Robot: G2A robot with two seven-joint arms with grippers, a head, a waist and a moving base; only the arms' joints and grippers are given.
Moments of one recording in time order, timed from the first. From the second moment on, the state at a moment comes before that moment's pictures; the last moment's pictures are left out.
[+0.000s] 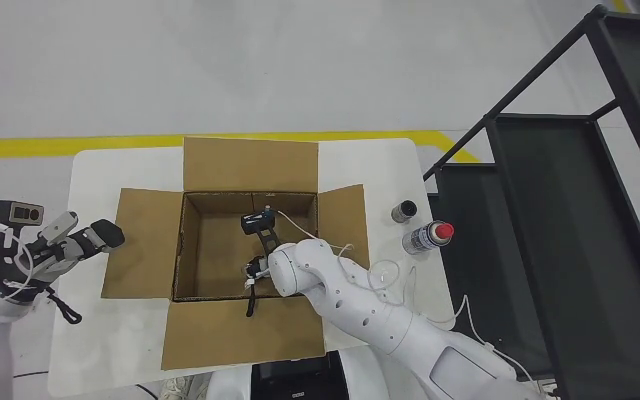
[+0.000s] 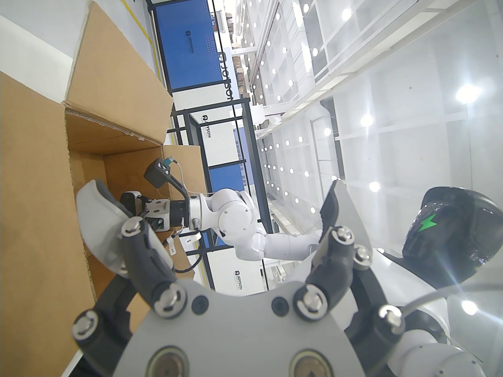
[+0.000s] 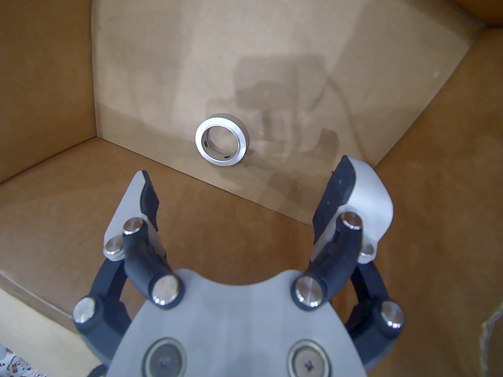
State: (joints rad) left arm 1.61 -0.94 -1.92 -1.63 -0.72 -0.27 -1.16; right arm -1.02 -1.55 0.69 -1.44 -1.02 0.55 1.08
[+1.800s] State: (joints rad) left arm 1.61 -0.94 -1.92 -1.63 -0.72 -0.27 -1.16; right arm -0.91 -1.63 0.71 -1.21 -1.00 0.70 1.09
